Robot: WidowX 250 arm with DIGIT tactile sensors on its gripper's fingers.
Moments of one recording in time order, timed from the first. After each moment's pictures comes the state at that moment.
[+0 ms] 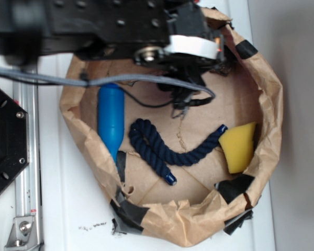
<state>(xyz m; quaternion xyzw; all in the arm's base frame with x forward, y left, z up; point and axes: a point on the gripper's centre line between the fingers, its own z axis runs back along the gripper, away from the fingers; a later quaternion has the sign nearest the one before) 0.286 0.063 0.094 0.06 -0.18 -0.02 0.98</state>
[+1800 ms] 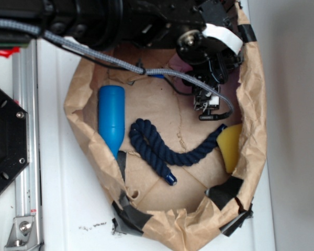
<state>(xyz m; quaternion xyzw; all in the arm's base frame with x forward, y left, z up) 0.324 0.086 0.043 0.03 -0.19 -0.04 0.98</state>
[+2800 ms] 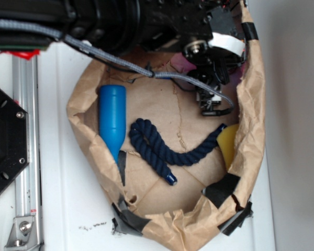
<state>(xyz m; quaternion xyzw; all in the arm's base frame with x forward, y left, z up) 0.328 0.098 0.034 0.06 -0.18 0.00 0.98</state>
